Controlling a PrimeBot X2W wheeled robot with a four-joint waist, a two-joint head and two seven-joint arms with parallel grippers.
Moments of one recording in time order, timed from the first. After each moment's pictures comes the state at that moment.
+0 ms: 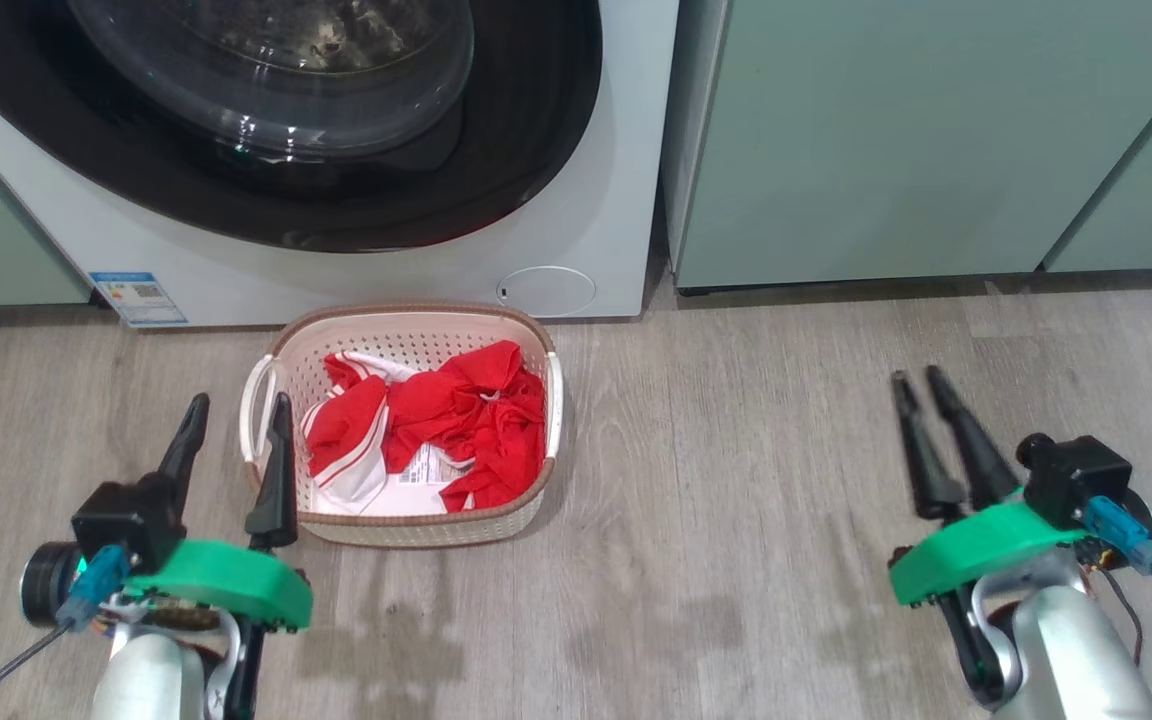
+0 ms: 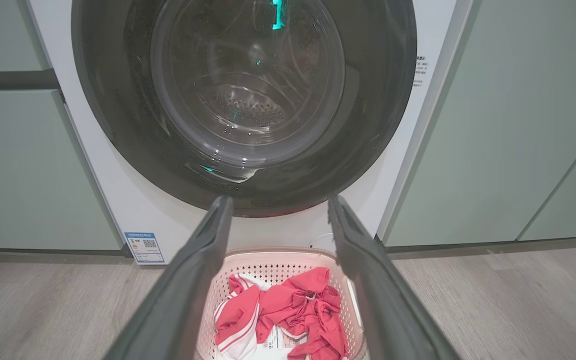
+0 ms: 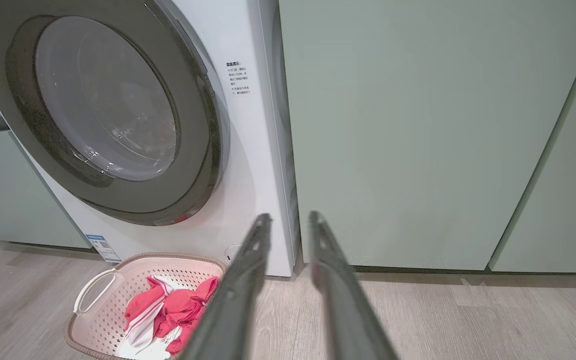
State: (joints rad) left arm -0.10 0.04 0.06 0.22 -0.12 -0.12 -0.25; right arm -0.13 -0.05 0.00 0.29 0.16 0.13 -0.23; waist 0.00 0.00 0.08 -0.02
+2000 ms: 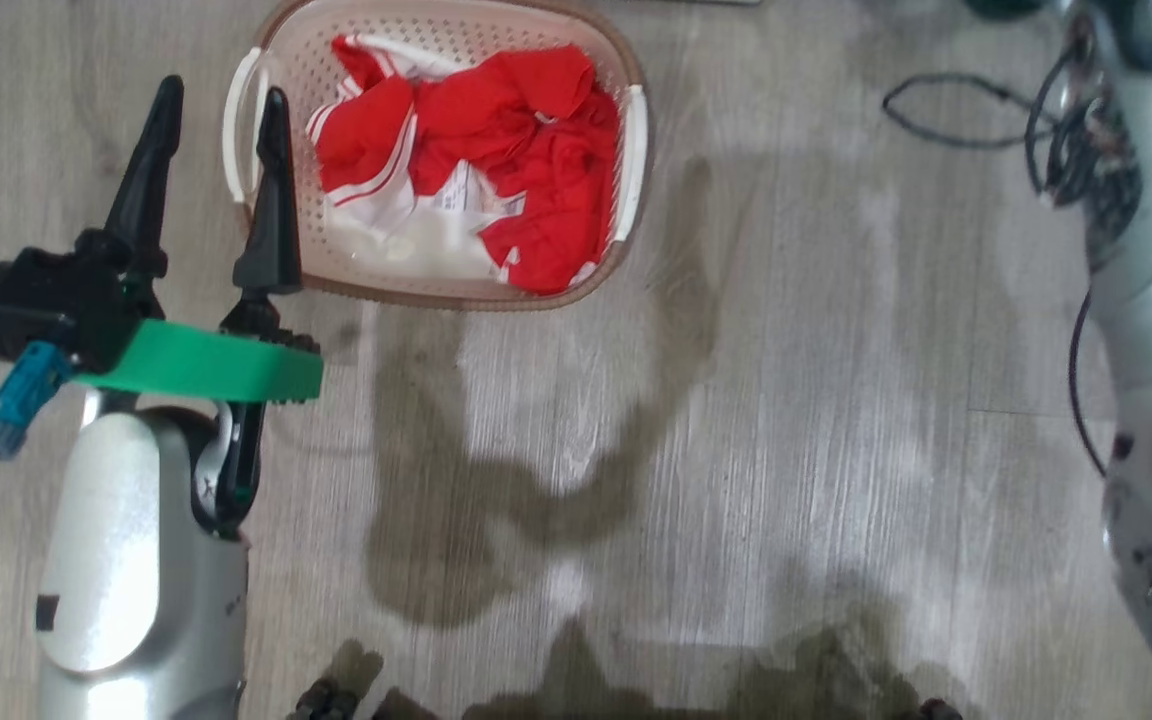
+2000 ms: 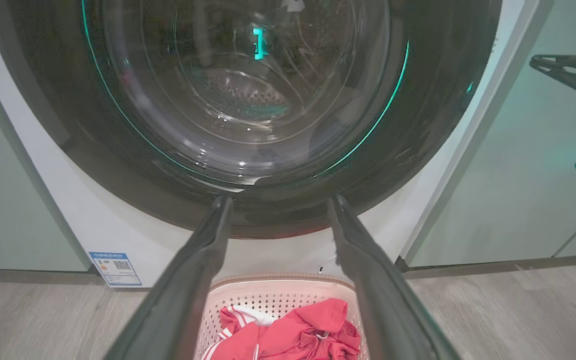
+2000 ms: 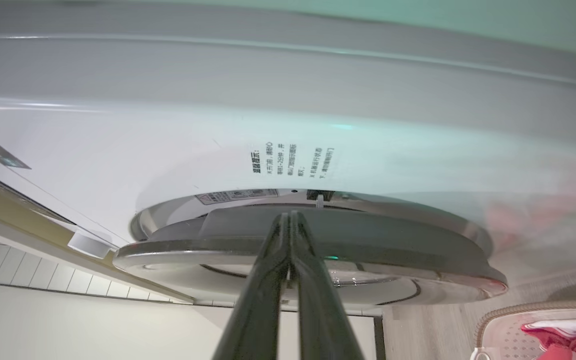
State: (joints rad) left arm -0.42 0.04 0.00 0.07 -0.17 -0.13 -0.25; right arm -1.16 -0.11 0.08 0.71 1.65 0.13 0.31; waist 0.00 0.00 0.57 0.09
